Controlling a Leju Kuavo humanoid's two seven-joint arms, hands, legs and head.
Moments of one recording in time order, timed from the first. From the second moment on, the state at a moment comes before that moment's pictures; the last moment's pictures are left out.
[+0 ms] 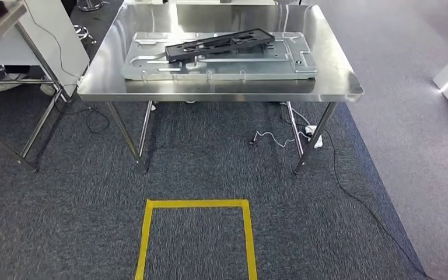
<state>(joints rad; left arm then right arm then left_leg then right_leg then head) -0.09 -0.16 1.21 -0.21 -1.27 0.03 -0.20 -0.05 0.15 -0.53 -0.24 0.29 -0.50 0.04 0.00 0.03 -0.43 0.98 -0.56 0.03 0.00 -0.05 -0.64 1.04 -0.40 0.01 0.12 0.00</state>
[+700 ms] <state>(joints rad) -0.08 -0.16 1.22 -0.21 -1.29 0.02 -0.21 -0.05 0.17 -0.43 -0.20 0.42 -0.34 0.09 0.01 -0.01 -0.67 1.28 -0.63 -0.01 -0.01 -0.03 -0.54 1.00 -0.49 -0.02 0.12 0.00</state>
